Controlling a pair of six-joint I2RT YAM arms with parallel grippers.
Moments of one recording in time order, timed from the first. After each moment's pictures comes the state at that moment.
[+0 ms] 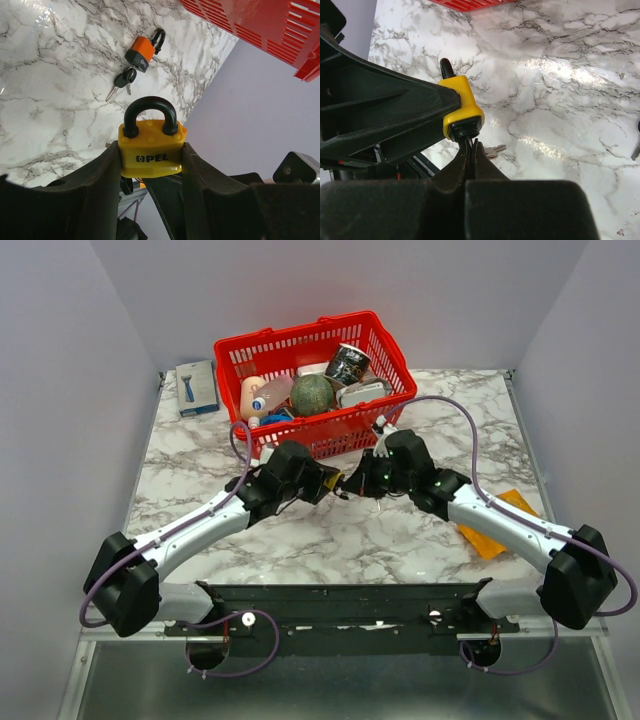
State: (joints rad) left arm -0.76 1.28 0.91 -0.27 -0.08 -1.72; right arm 0.70 1.33 0.94 -0.17 -0.17 0.65
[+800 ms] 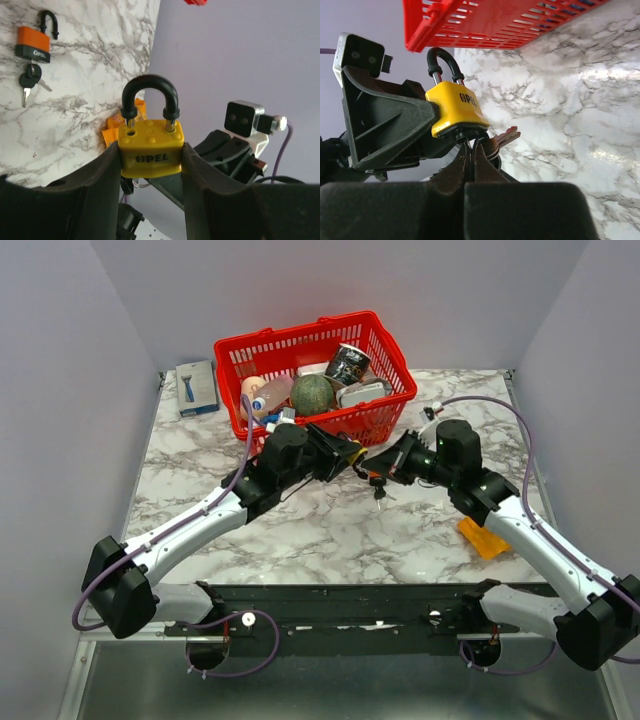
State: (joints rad) left arm -0.78 1.28 1.01 -0.06 0.00 -1.49; right arm 0.53 1.11 0.94 -0.22 -0.29 0.97
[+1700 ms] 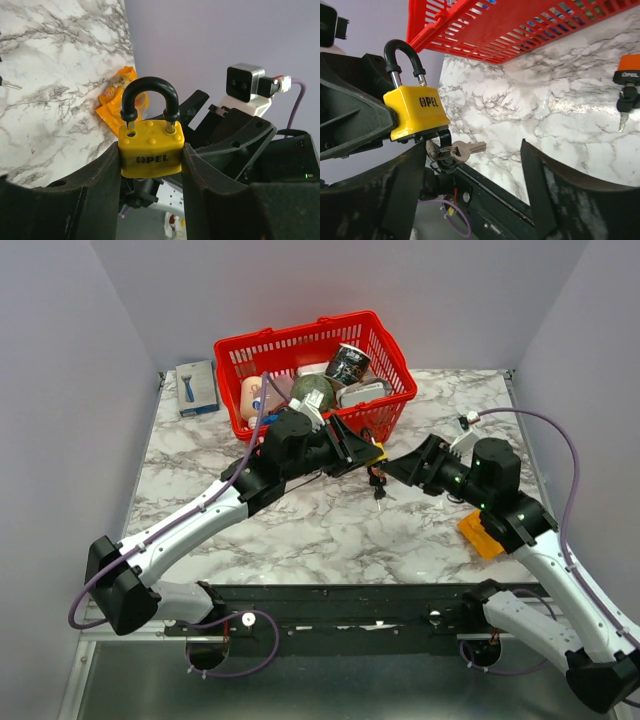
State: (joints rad) left arm -0.81 1.30 1.17 -0.12 0.17 -1.19; right arm 0.46 0.86 0.90 -0.34 -0.27 0.83
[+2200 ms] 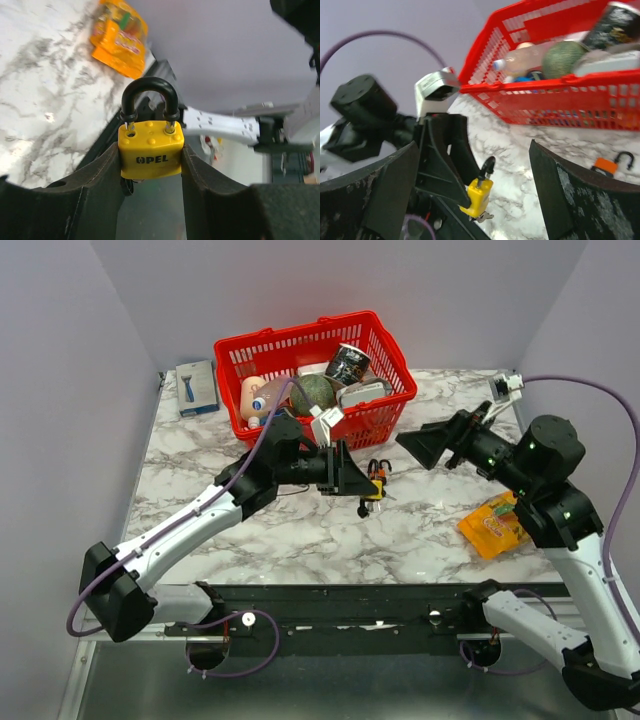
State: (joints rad) left arm -0.77 1.27 1.09 -0.11 0.58 -0.89; right arm 0.43 0.86 1.21 -0.41 -0.29 0.52
